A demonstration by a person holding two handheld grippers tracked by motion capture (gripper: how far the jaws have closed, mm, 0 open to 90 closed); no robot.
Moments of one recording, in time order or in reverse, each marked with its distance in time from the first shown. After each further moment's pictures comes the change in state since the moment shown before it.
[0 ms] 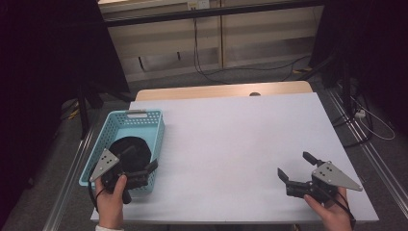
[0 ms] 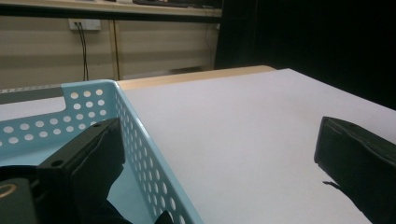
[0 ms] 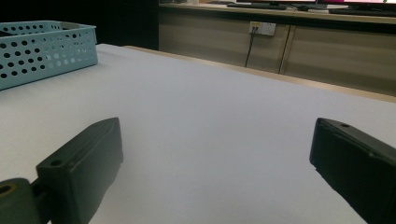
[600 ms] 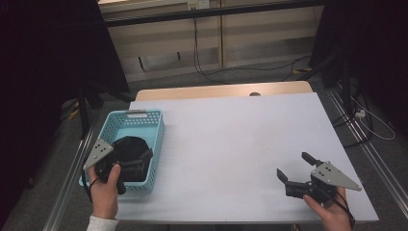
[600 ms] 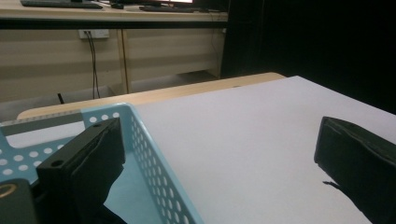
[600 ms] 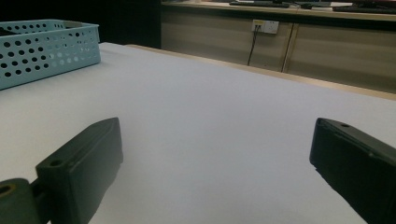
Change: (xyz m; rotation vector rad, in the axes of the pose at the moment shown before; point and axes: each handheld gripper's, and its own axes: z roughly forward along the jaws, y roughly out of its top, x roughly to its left) left arm 0.013 0.031 0.002 -0.011 0.035 0.026; right arm 0.001 0.000 0.001 0.005 0.009 0.002
